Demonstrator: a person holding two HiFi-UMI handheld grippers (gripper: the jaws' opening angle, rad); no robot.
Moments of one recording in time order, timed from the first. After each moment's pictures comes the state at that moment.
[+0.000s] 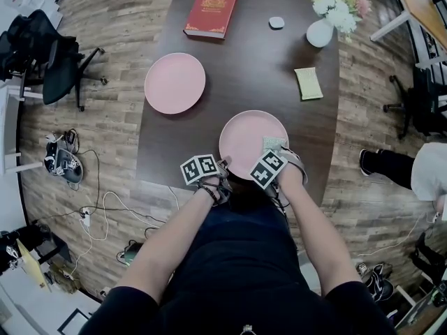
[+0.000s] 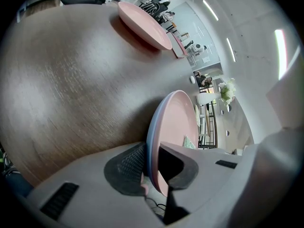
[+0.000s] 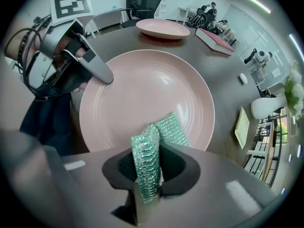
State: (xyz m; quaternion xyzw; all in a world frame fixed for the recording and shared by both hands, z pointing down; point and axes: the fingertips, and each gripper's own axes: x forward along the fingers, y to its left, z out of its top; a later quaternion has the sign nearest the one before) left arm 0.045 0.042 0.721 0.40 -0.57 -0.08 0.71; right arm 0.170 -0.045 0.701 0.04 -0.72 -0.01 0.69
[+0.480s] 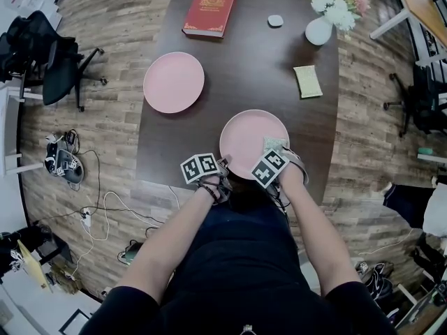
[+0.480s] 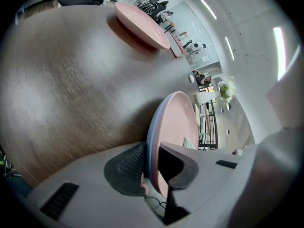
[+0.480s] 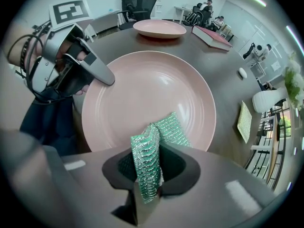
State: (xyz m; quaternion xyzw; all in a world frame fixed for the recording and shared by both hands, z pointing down) left arm 0.046 0.039 0.720 0.41 -0.57 -0.07 0.71; right arm 0.175 -0.040 0.699 0.04 -0.73 0.02 0.69
